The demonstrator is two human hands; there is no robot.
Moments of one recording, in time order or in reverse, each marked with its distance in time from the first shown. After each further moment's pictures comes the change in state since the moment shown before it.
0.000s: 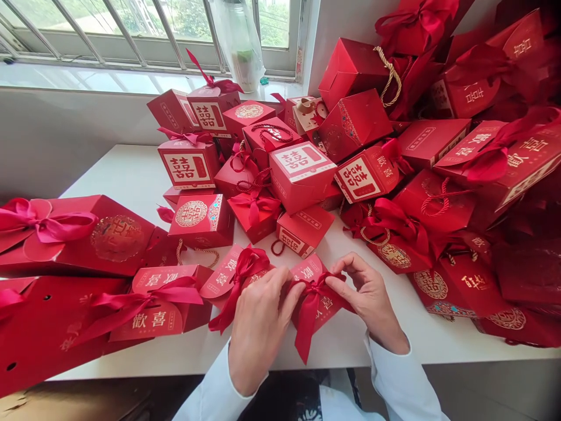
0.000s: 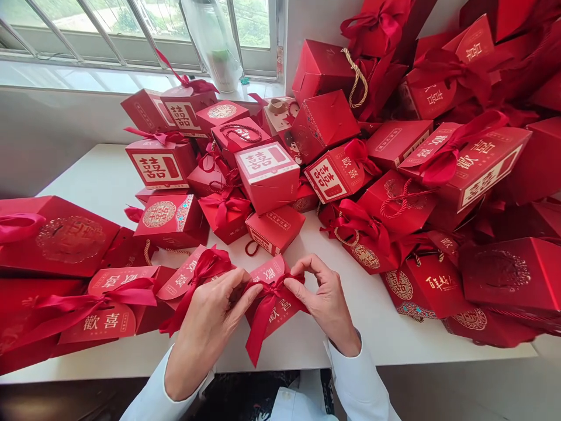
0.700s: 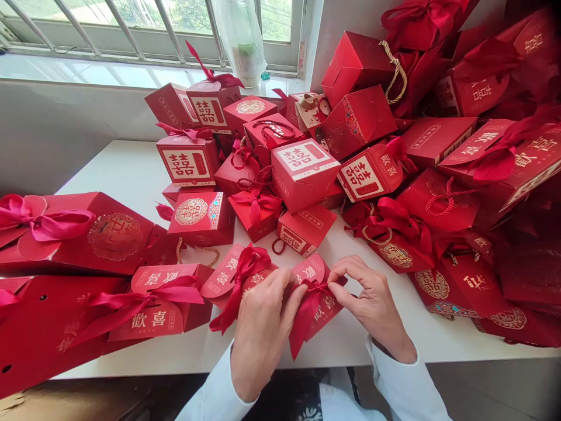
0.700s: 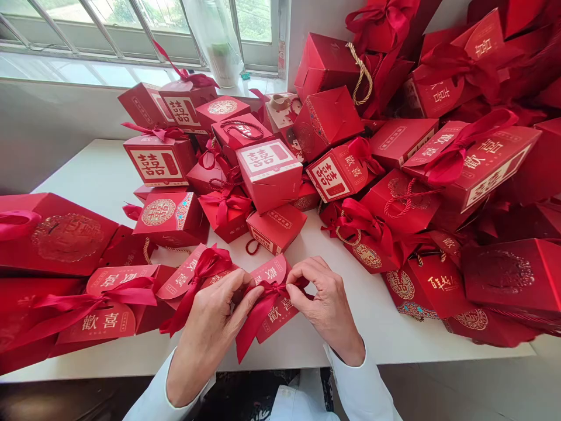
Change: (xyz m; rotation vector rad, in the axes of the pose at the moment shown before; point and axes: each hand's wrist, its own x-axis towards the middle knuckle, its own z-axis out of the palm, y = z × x) left_hand -0.004 -0.004 0.006 -0.101 0.022 0.007; right_hand -0.001 -0.027 0.002 -0.307 -0.061 -0.144
